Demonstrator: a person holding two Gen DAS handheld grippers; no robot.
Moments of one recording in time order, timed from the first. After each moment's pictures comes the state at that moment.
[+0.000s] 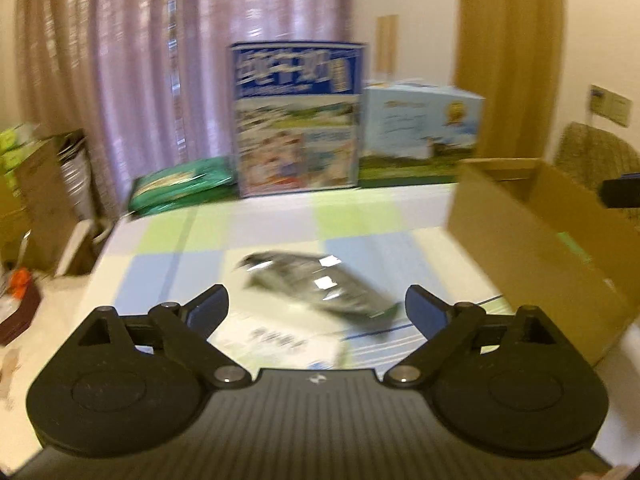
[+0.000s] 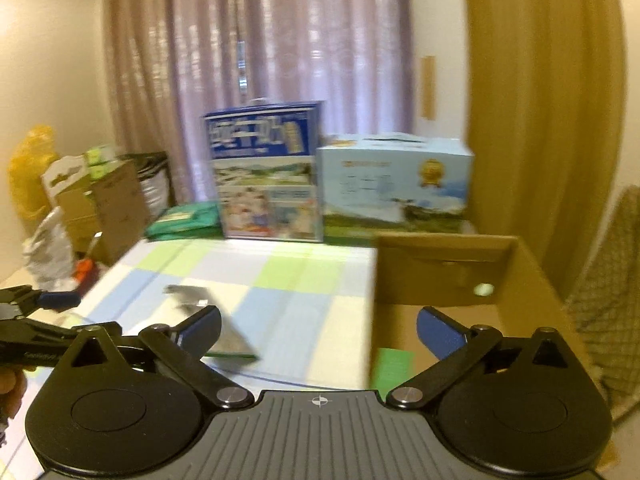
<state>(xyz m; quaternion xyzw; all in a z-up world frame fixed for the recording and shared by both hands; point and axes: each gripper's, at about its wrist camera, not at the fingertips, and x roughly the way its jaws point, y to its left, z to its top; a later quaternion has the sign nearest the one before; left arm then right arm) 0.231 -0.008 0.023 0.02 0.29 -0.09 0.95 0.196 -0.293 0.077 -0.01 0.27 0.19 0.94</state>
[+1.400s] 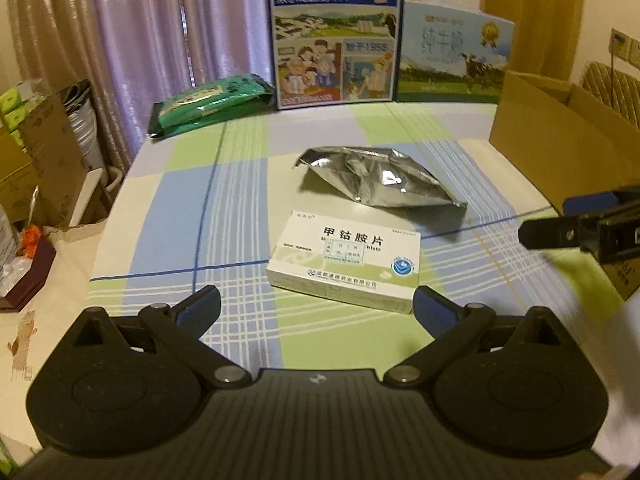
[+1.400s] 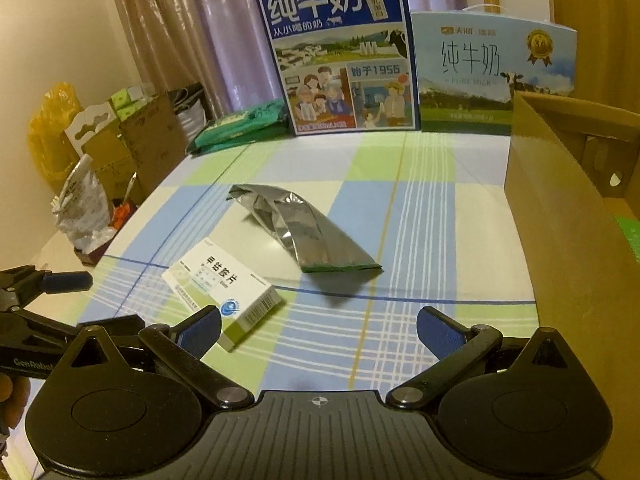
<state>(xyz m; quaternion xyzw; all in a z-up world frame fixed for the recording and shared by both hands) 0.236 0.040 -0.036 0.06 0.38 -0.09 0.92 0.227 -0.199 -0.034 0.02 0.38 0.22 0.90</state>
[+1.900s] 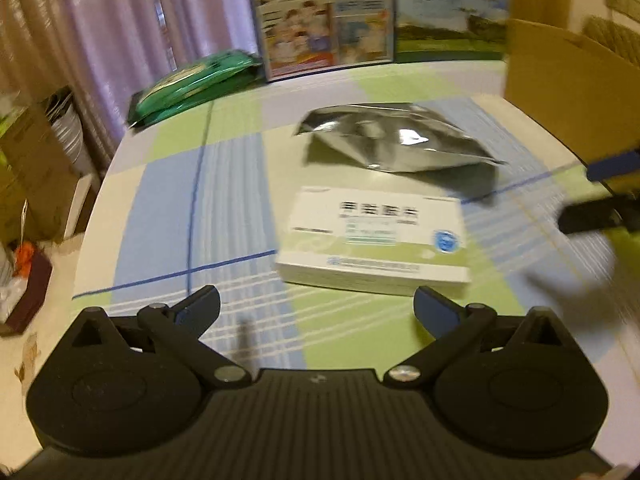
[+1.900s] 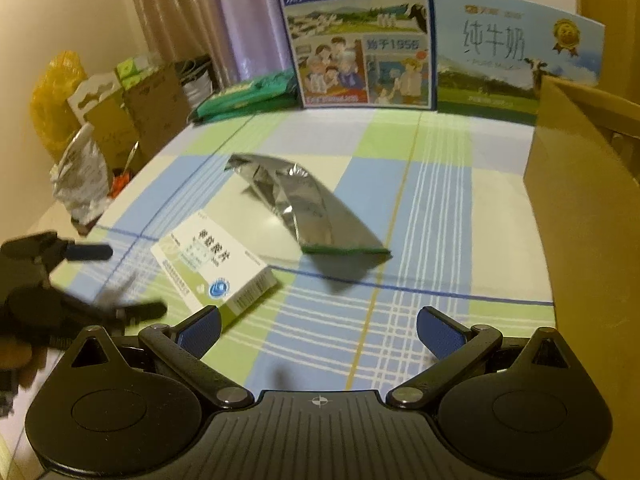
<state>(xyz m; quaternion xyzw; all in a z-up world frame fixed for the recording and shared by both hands) 0.273 0.050 -0.075 0.09 0.40 -0.10 0.91 0.241 -0.184 -0.055 -0.02 0.41 0.24 0.88</state>
